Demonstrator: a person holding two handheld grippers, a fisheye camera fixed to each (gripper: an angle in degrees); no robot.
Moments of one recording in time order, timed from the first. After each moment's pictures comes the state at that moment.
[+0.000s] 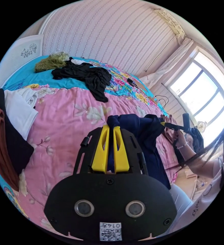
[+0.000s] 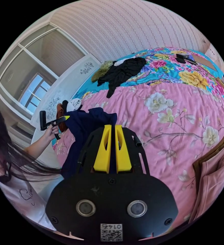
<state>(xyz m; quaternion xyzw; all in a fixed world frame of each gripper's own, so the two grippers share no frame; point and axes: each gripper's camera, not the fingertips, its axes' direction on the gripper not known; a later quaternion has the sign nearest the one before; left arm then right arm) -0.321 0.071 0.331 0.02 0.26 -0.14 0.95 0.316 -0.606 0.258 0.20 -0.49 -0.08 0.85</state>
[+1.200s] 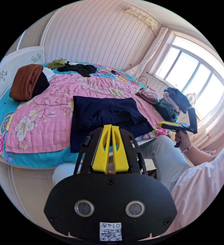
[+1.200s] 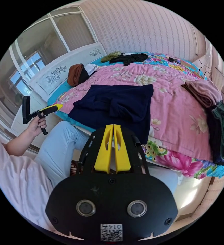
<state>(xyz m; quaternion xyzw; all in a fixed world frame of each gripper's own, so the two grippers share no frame) -0.142 0.416 0.002 0.07 0.24 -0.09 0.96 0.203 -0.095 0.294 0.23 -0.35 -0.09 0.90</state>
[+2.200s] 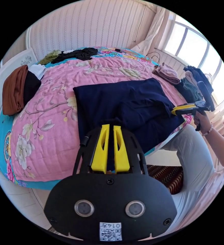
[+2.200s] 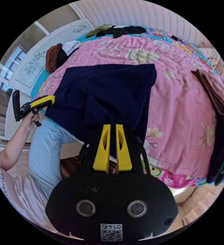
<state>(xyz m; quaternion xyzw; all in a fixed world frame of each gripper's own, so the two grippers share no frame) -0.103 0.365 0.063 -0.06 0.17 -0.02 0.98 0.131 -0.150 0.378 0.07 -0.33 -0.11 0.93</state>
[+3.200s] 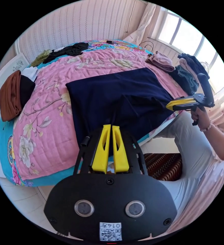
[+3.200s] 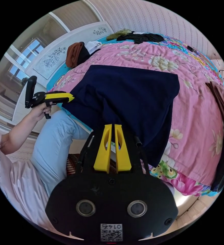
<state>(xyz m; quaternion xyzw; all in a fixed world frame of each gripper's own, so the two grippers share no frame) -0.070 0.367 0.060 -0.09 0.18 0.04 0.98 0.069 -0.125 0.373 0.12 -0.36 -0.17 0.91</state>
